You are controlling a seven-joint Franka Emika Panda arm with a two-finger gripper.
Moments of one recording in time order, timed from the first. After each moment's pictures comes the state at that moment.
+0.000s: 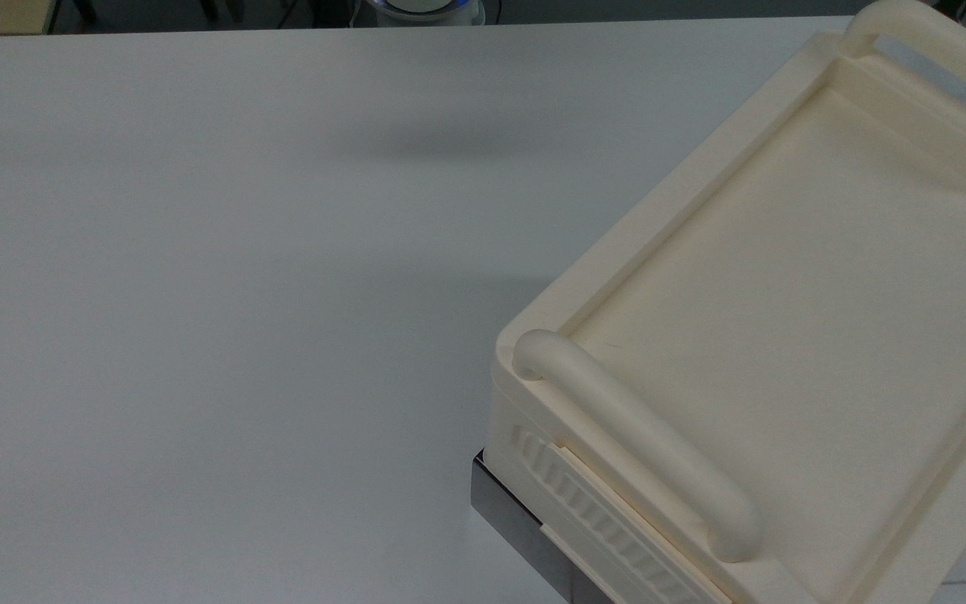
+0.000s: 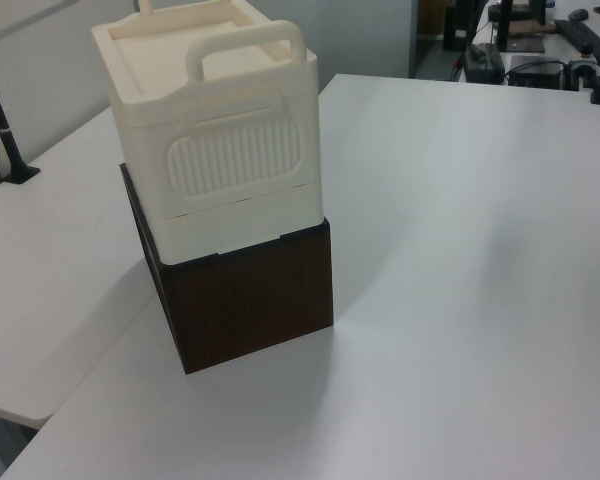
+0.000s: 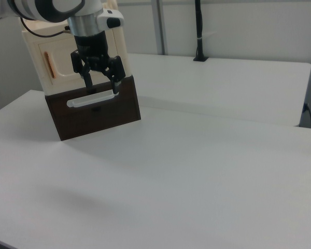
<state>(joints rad) 0.01 0.01 -0.12 -1.52 0.05 1.58 -0.15</state>
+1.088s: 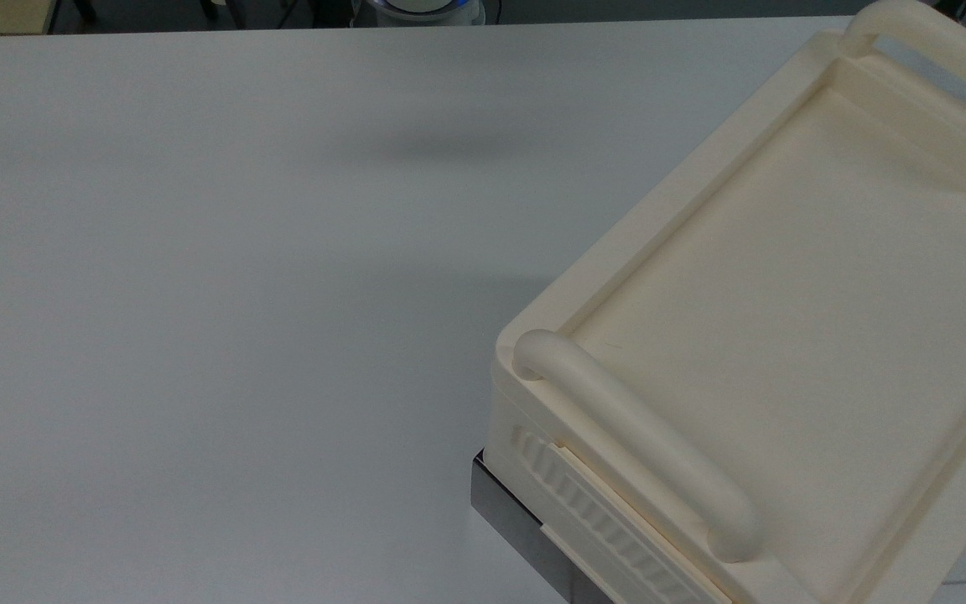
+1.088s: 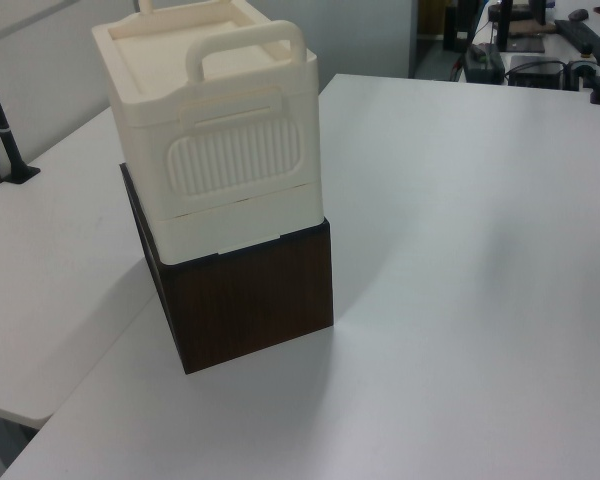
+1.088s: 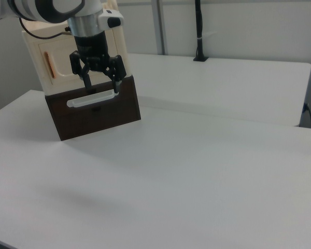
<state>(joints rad) 0.01 0.02 -0.12 -1.52 0.05 1.59 -0.25</state>
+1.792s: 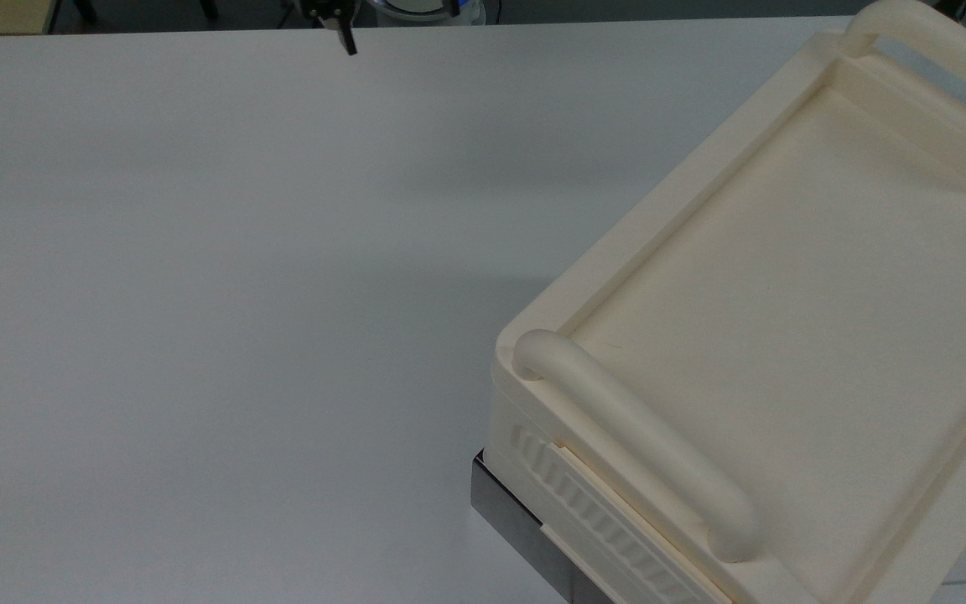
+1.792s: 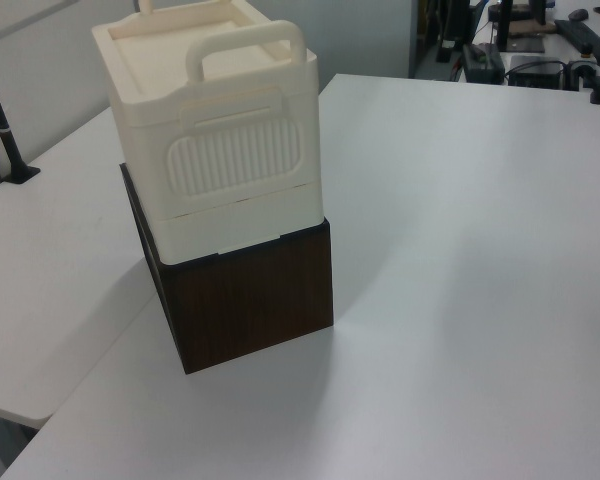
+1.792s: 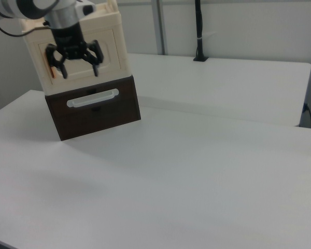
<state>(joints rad) 0.01 0.02 0.04 -1.51 0.08 1.67 -0.44</state>
